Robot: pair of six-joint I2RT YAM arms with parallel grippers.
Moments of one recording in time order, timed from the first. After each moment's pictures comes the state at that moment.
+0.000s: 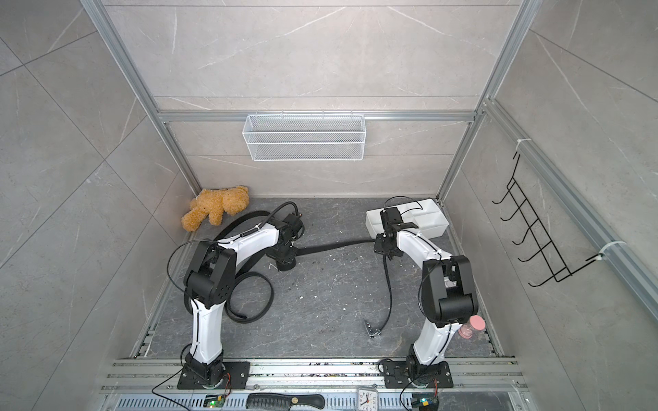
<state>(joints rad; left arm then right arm) -0.52 2.11 1.61 -0.97 -0.25 -0.12 0.15 1.78 1.24 -0.64 0.02 0.40</state>
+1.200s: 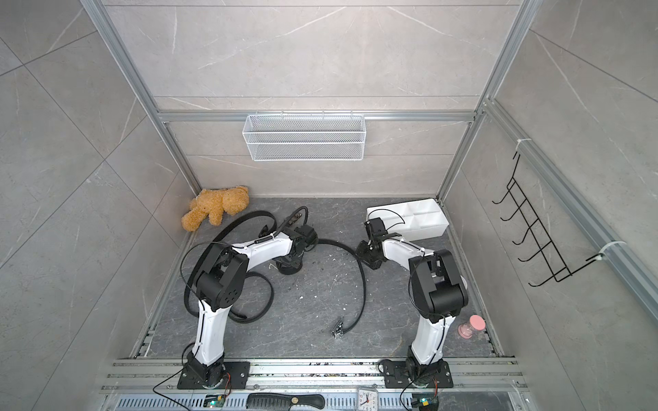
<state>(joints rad) -0.65 2.11 1.51 -0.86 -0.53 -0.32 0.27 1.81 1.15 -0.50 -0.16 0.72</state>
